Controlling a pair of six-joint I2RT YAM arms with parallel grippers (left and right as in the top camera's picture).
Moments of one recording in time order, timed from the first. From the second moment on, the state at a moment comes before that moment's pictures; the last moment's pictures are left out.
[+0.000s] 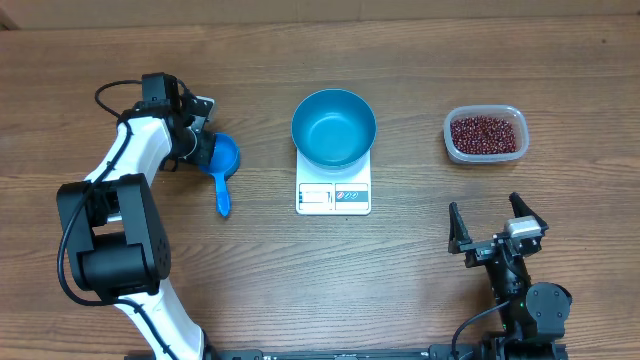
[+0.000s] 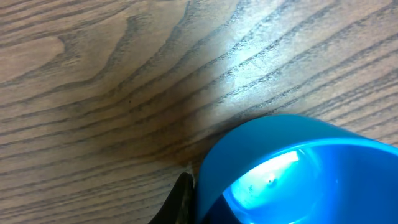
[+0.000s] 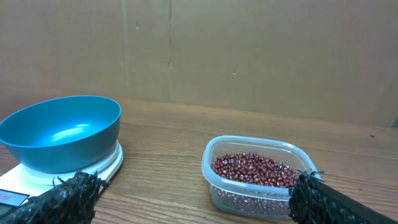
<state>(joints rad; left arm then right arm) 0.12 2.02 1.37 -0.64 0.10 0.32 -0.03 0.01 0.02 -0.02 -0.19 -0.06</state>
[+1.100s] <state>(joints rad) 0.12 2.02 1.94 -1.37 0.10 -0.40 -0.03 0.01 0.02 -0.02 -0.19 -0.06</state>
